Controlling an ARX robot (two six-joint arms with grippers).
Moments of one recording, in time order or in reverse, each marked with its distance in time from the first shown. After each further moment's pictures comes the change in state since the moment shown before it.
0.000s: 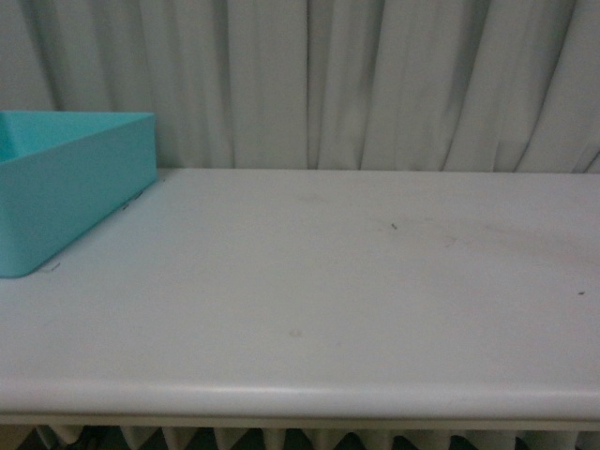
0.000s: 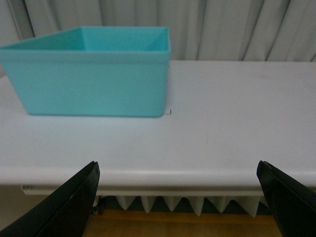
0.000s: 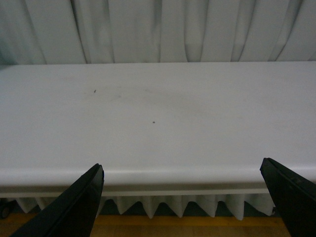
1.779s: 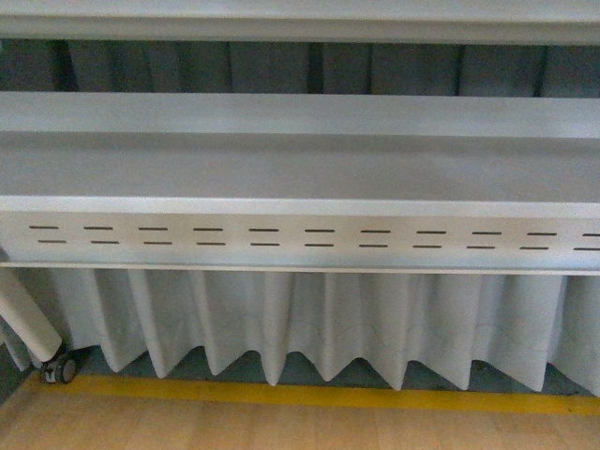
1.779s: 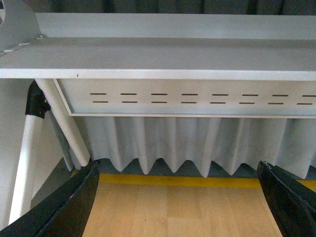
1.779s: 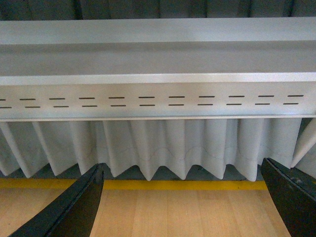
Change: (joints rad) left arm 0.000 0.000 0.000 -0.002 0.000 0.000; right arm 0.000 0.000 0.000 -0.002 0.000 0.002
